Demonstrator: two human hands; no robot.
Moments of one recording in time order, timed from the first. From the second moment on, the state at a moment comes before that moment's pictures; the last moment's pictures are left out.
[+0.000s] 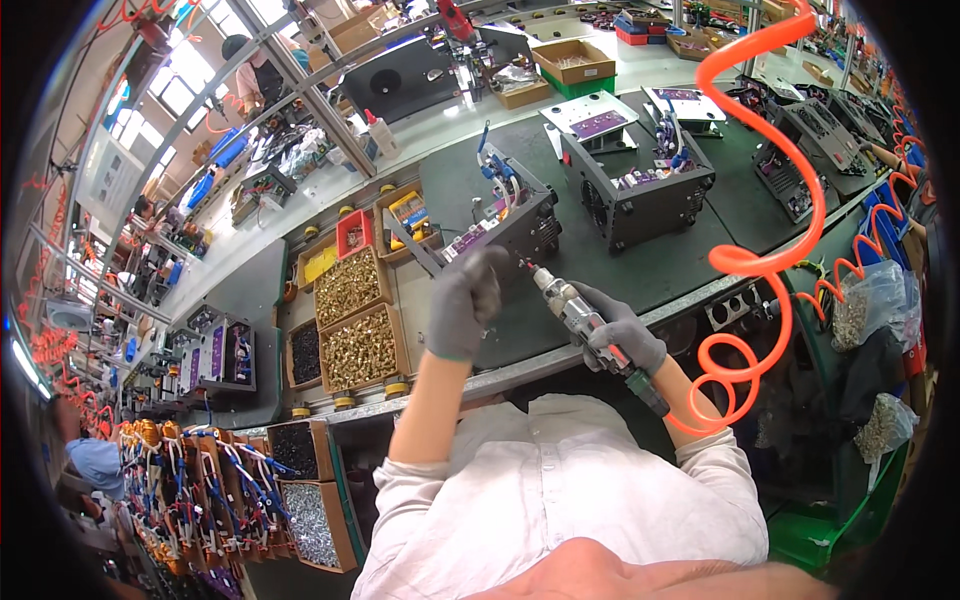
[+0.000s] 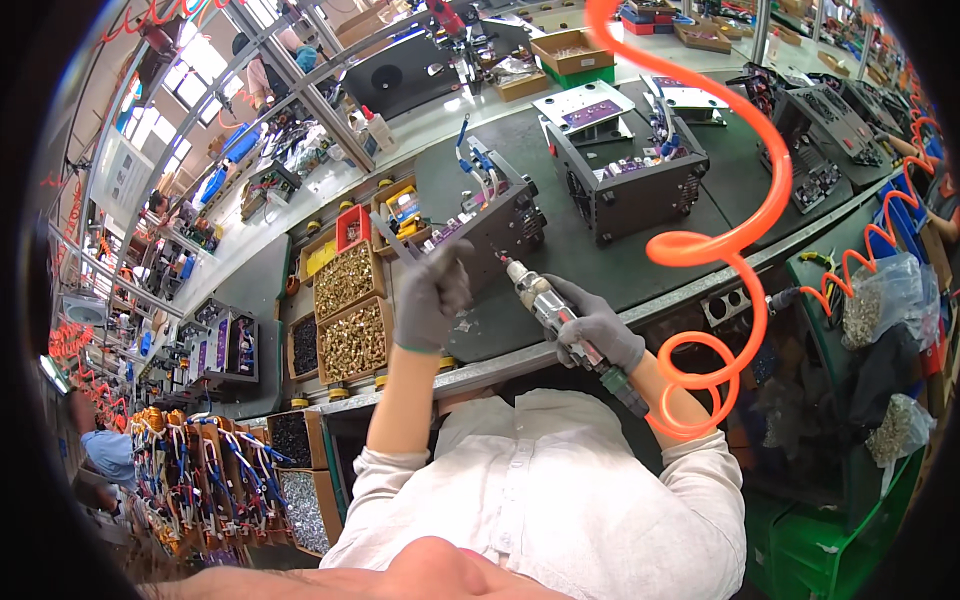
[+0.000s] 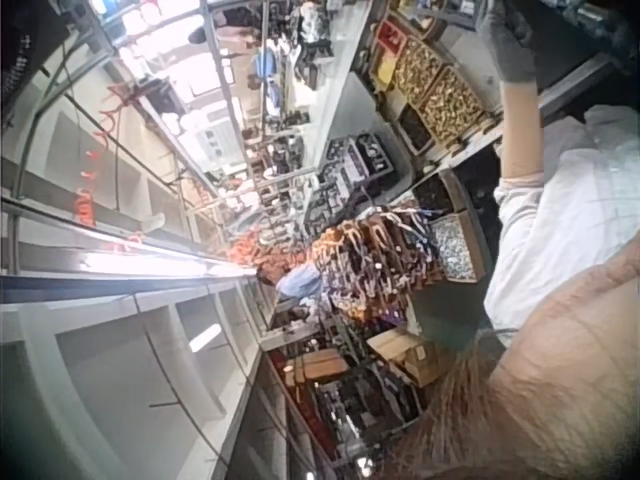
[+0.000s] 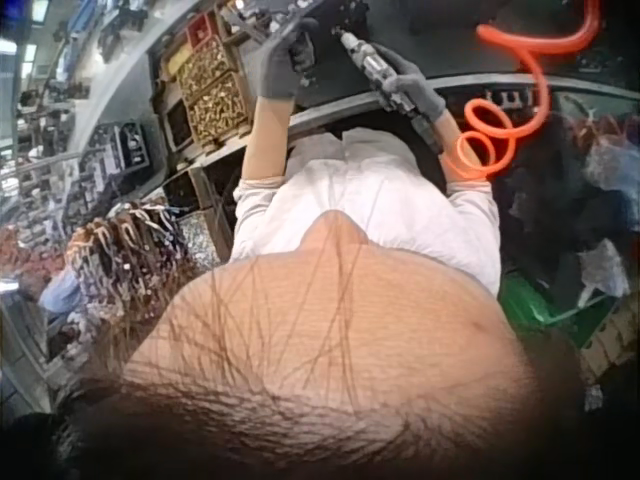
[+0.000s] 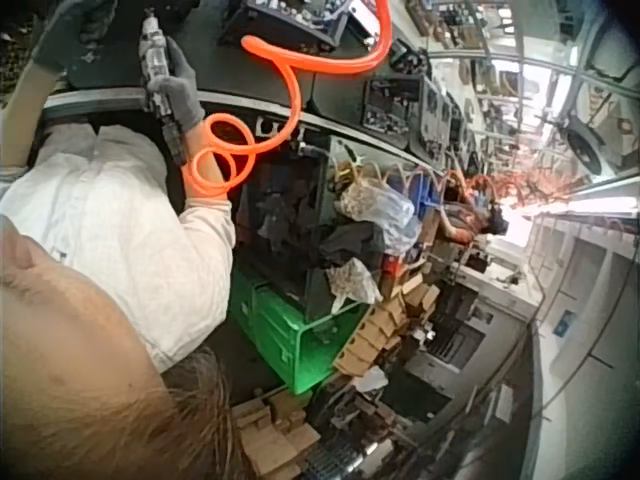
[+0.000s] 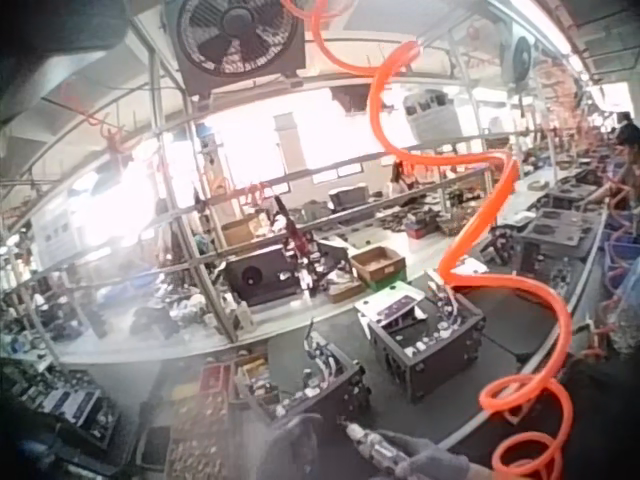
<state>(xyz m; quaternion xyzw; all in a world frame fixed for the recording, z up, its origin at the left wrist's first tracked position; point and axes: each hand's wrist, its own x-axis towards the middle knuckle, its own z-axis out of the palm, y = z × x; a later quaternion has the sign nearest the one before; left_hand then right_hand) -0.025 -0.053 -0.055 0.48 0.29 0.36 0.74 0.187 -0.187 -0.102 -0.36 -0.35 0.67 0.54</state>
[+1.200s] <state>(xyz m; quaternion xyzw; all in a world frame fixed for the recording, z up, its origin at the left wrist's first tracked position) 0.004 -0.118 -0.195 0.86 0.37 0.30 0.20 0.199 -0.160 -0.155 -0.40 -0.33 0.69 0.50</state>
